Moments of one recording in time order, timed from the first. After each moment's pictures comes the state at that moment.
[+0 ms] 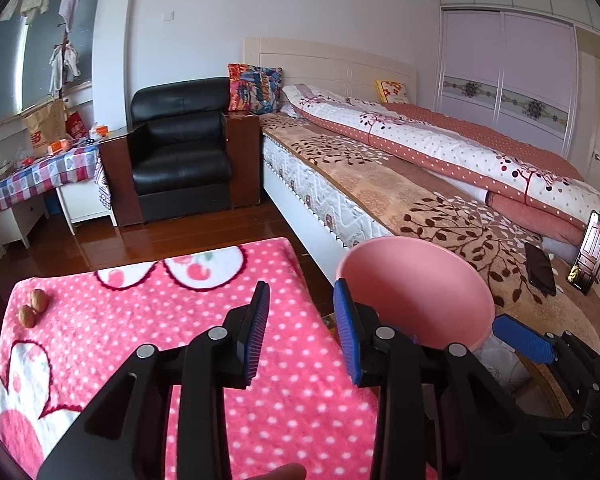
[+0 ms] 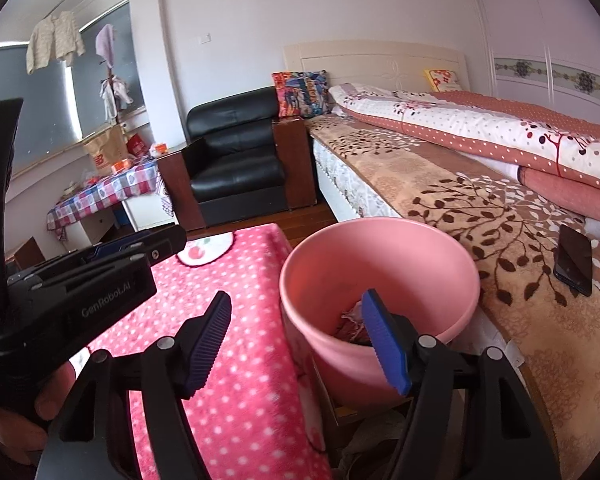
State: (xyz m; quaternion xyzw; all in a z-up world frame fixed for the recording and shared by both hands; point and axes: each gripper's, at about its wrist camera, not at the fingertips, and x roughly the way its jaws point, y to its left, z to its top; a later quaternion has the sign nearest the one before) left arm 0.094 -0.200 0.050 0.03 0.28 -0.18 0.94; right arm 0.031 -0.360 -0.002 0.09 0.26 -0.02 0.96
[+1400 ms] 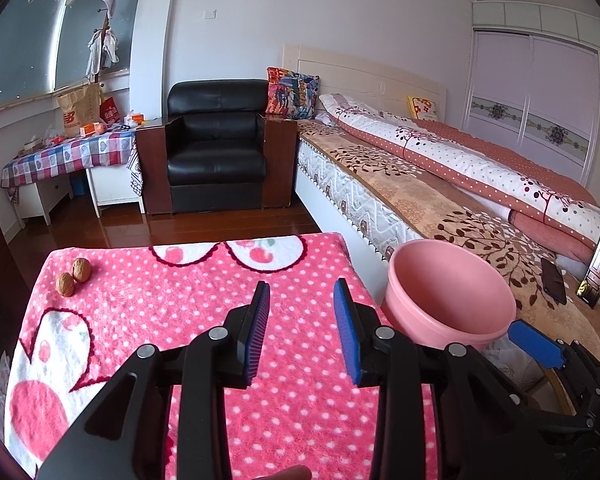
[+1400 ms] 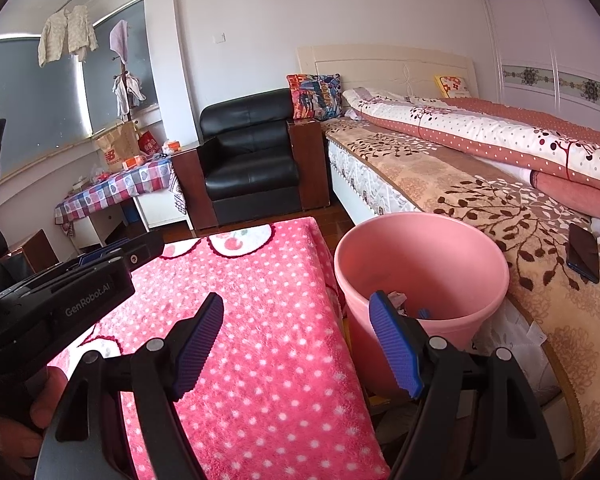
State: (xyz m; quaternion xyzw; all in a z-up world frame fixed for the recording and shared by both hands) left arm 0.074 -0.128 0.047 -0.01 0.27 -0.13 0.95; right arm 0.022 -0.312 -0.003 0.08 0.26 -0.01 0.96
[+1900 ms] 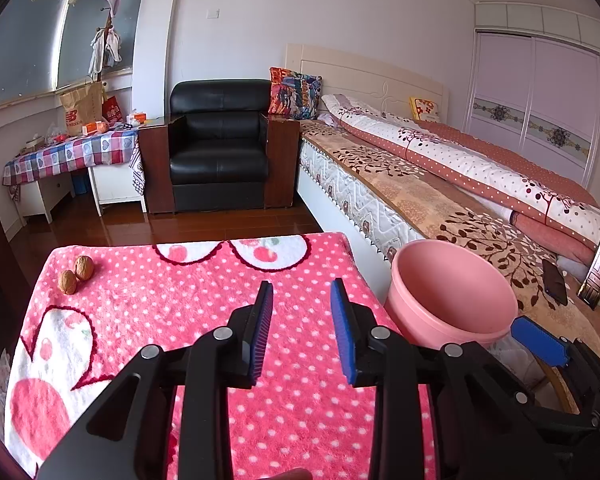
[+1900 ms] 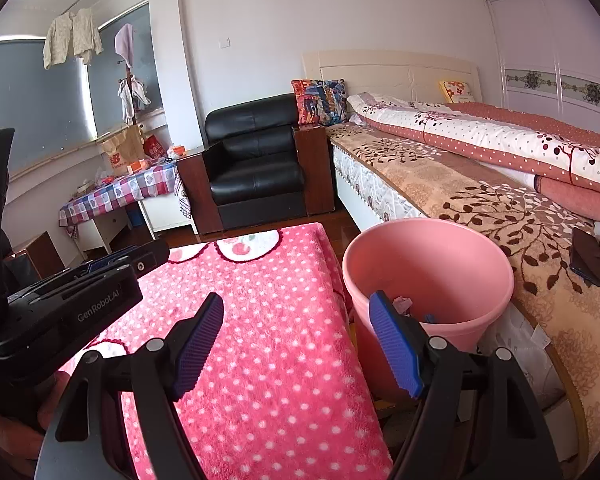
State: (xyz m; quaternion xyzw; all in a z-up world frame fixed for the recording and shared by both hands) left arm 0.074 -0.124 0.045 -0.01 0.27 -0.13 0.95; right arm 0.018 -0.307 -0.001 0.08 0.25 0.00 0.97
